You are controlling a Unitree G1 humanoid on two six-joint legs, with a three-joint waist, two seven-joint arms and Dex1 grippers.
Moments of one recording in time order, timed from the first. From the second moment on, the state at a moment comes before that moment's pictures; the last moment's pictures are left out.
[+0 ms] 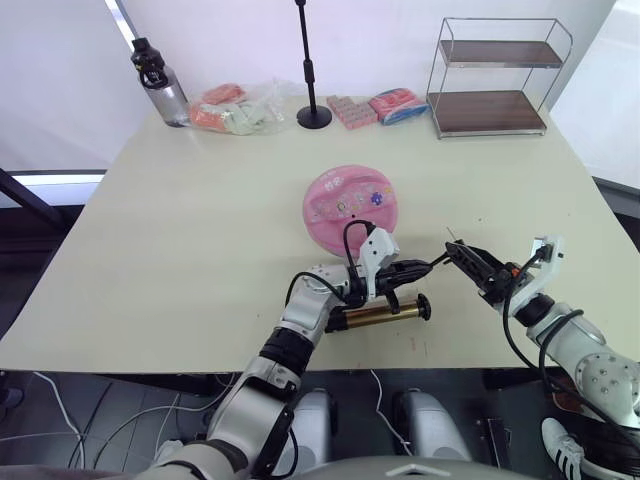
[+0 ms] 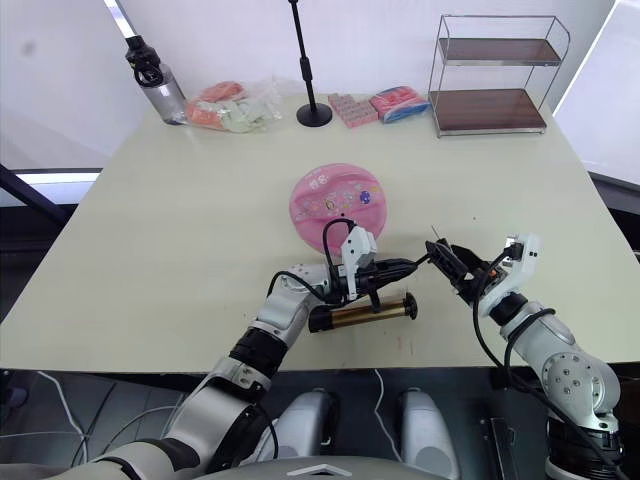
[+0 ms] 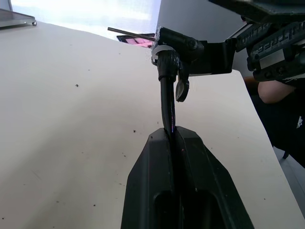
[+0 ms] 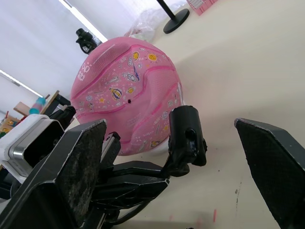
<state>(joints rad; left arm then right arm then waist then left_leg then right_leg) -0.54 0.05 -0.26 0.48 -0.16 0.04 -0.97 -0.02 -0.33 -0.28 -0.33 1.02 0.73 0.34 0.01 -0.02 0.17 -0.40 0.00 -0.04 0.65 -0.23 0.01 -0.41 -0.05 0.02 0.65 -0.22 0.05</state>
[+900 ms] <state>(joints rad) -0.52 0.05 -0.28 0.48 -0.16 0.02 -0.98 -0.02 -0.33 -0.25 -0.33 1.01 0.75 0.34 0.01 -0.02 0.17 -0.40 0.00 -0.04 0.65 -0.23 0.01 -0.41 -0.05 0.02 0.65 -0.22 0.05</state>
